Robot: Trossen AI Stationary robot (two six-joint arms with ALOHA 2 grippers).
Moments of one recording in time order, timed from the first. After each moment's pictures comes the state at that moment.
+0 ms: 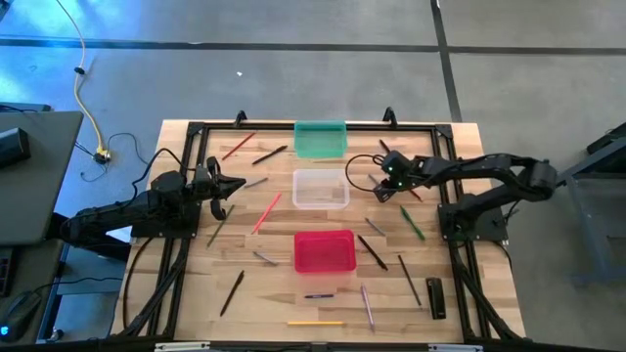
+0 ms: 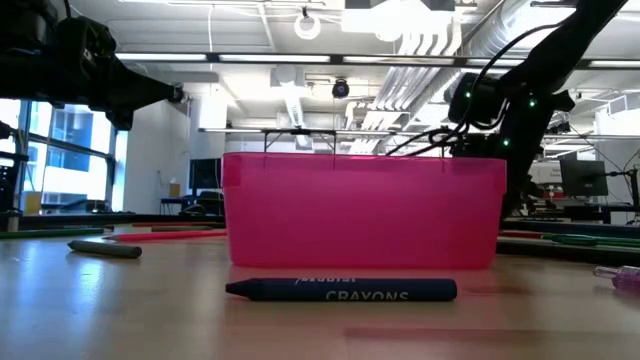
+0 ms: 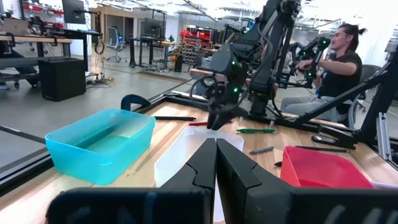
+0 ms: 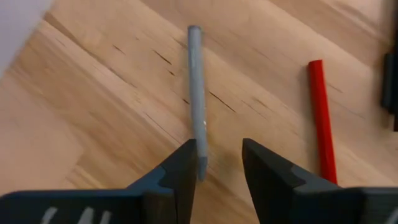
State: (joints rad) left arm 0.39 0.00 0.01 0.01 0.01 -0.13; right arm -0.47 1.35 0.51 -0.30 0.07 0.45
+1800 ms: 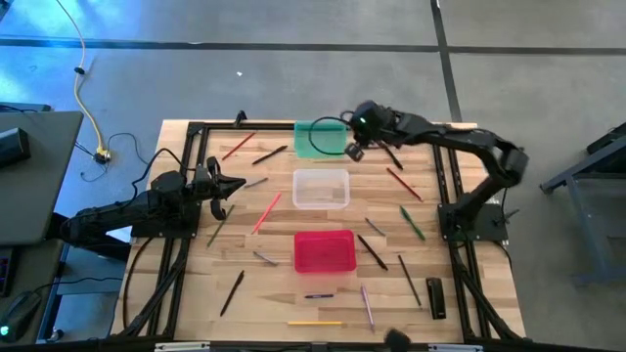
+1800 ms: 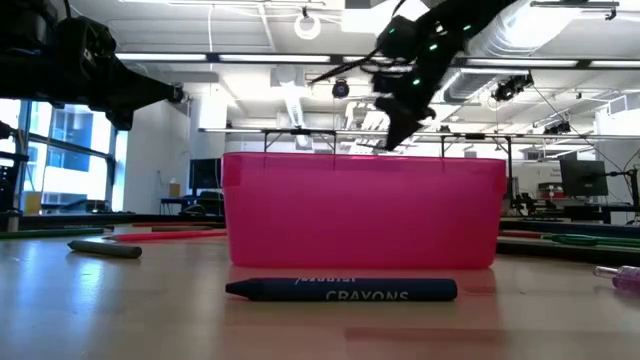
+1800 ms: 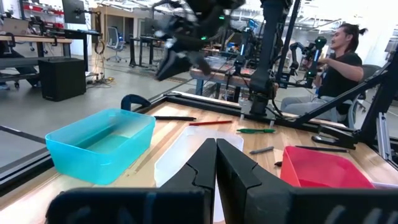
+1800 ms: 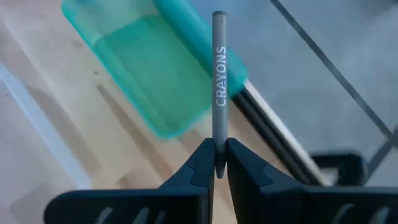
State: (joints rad) left arm 0.39 0.00 0.01 0.01 0.01 -0.13; right arm -0.52 1.63 1.27 -0.55 0.23 -0.07
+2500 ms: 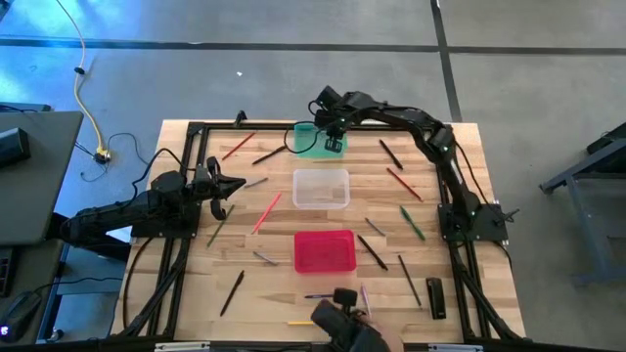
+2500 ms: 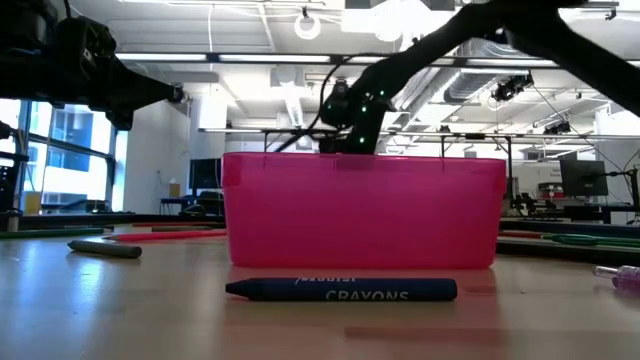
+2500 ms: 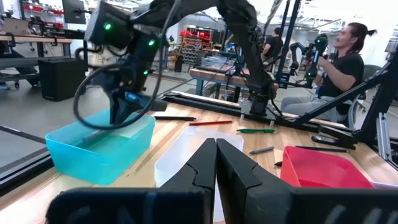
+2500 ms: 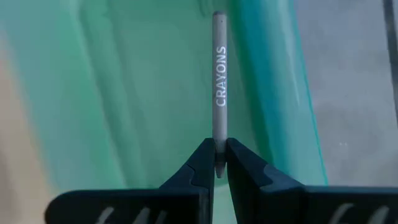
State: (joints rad) left arm 0.39 0.00 0.01 0.01 0.01 -0.13; right arm -0.63 2.27 1.92 -0.84 0.02 -0.47
